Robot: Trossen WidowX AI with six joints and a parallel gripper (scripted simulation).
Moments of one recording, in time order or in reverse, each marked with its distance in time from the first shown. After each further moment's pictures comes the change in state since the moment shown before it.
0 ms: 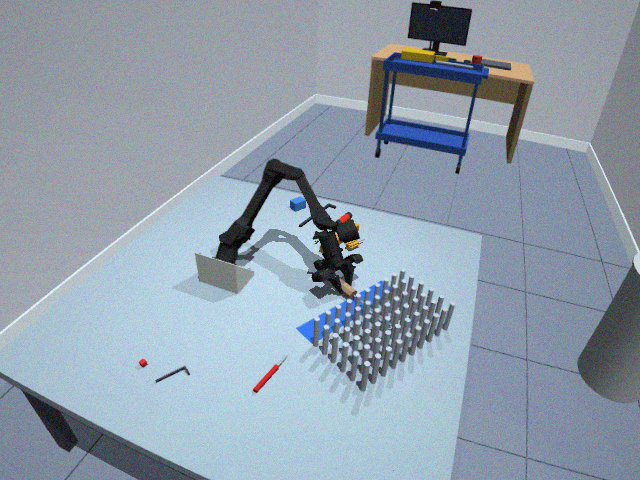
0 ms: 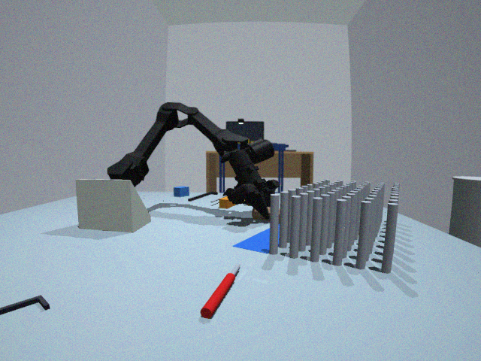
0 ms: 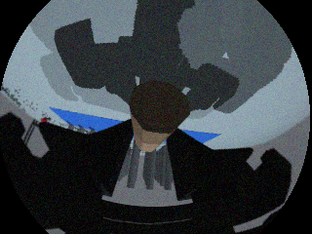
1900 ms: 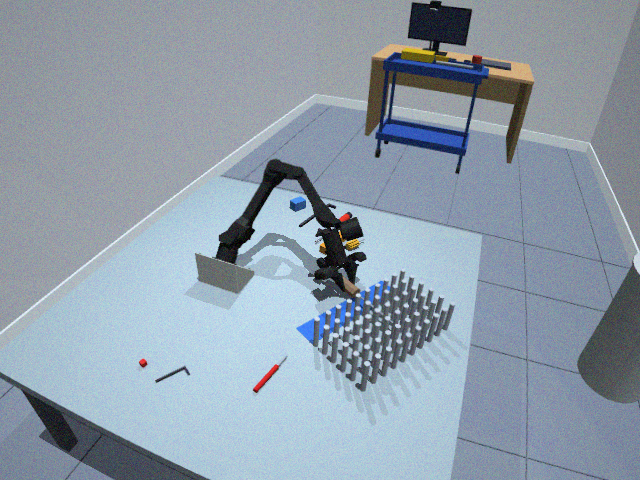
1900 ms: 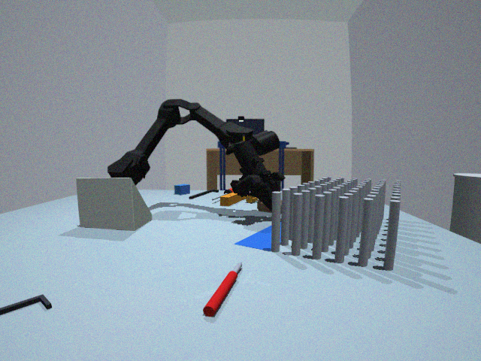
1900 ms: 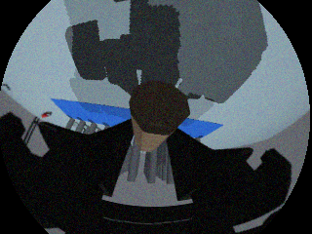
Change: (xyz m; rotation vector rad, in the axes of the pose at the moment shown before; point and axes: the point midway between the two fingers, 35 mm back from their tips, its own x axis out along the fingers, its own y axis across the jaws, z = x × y) arm -0.007 -0.001 -0.019 0.005 0.001 0.007
